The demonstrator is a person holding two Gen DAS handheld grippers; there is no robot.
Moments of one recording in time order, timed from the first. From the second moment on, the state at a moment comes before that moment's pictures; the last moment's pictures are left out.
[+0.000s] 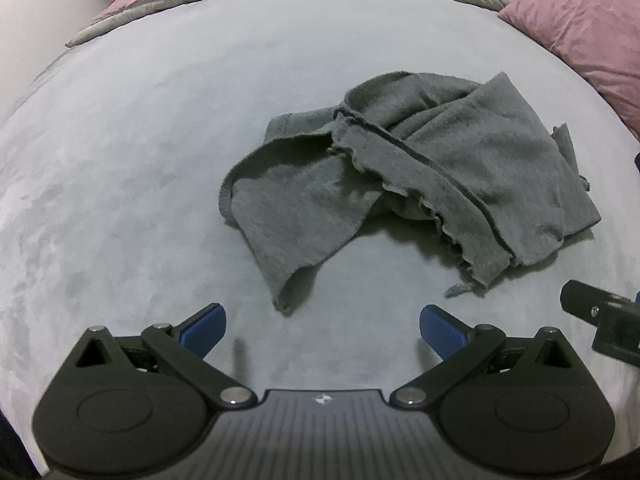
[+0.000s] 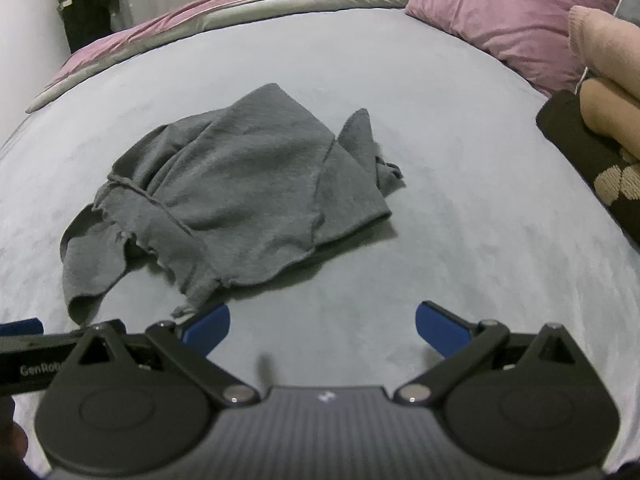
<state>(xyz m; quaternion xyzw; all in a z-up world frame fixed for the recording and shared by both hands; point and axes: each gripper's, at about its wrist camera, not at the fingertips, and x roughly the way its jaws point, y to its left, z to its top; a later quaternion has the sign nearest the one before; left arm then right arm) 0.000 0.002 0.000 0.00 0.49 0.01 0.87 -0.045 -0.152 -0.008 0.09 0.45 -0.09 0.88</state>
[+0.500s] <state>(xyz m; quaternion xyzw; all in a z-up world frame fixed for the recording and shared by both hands) 0.004 0.001 -0.003 0.00 0.49 0.00 0.87 -0.043 -0.151 -0.009 0.08 0.45 -0.09 0.88</state>
